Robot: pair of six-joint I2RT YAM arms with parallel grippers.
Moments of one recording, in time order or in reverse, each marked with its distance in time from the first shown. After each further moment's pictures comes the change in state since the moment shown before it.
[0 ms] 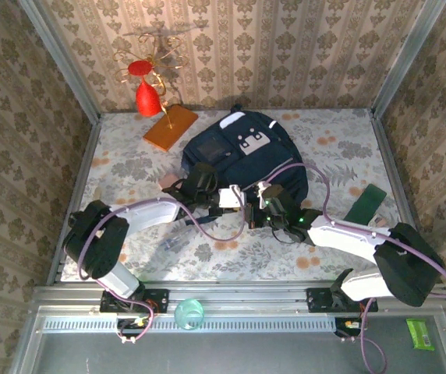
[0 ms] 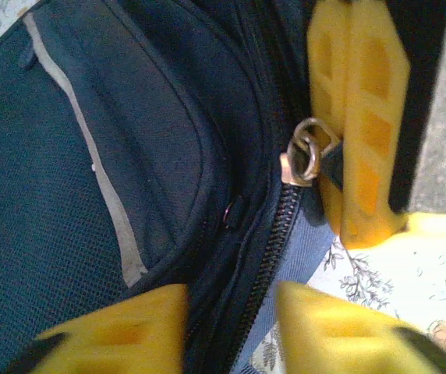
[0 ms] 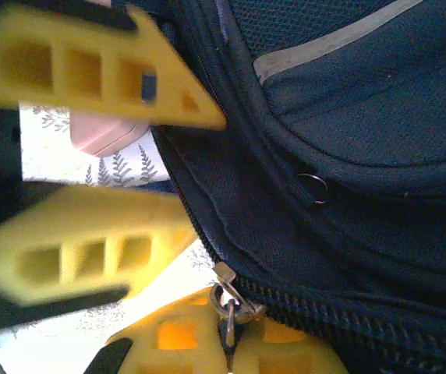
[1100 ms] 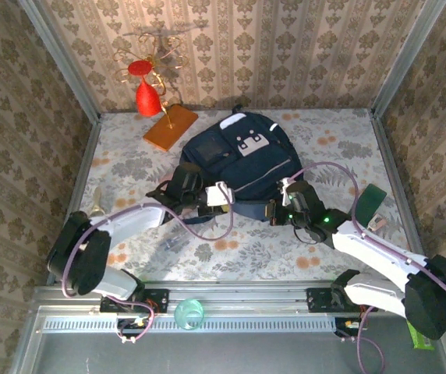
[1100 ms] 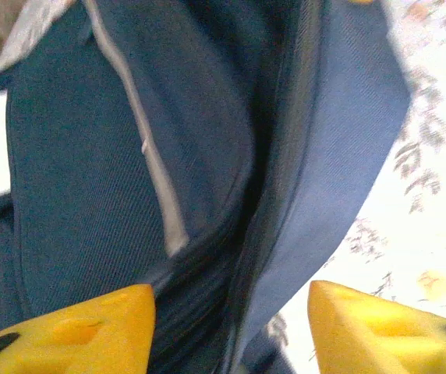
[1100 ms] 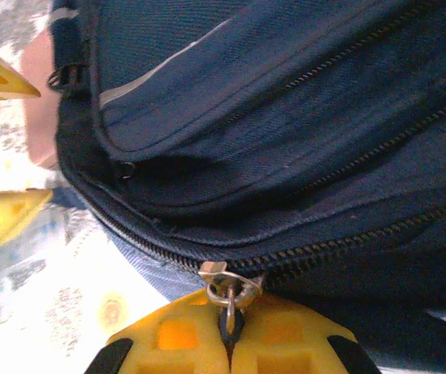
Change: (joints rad) left arm 0.051 -0.171 -0.087 -0.028 0.028 -0.046; right arm -0.146 -0.241 -0.025 -0.252 -0.029 -0.062
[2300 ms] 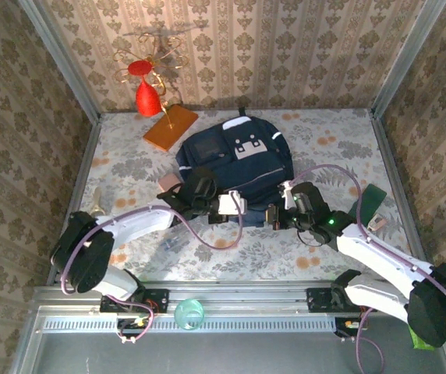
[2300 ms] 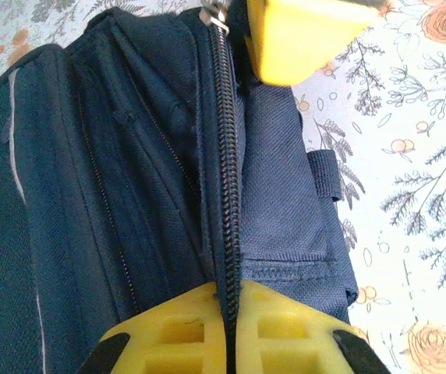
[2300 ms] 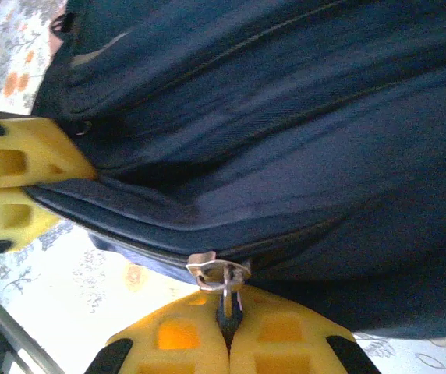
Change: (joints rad) left arm -0.093 0.040 0.046 -0.055 0.014 0.001; right arm -0.052 -0.057 -0.016 -0.081 -0.084 -0.025
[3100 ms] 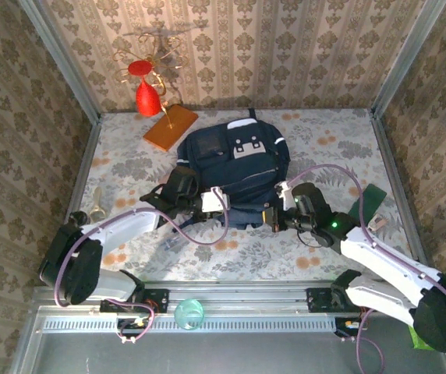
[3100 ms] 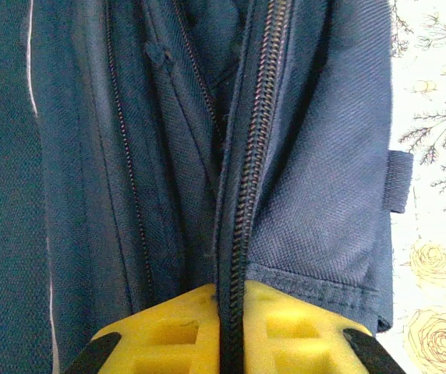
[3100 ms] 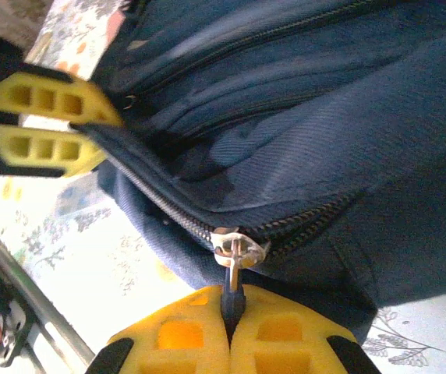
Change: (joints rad) left arm 0.129 -0.094 -0.074 -0.061 0.028 0.007; right arm 0.081 -0.069 0.014 0.008 -0.036 -0.049
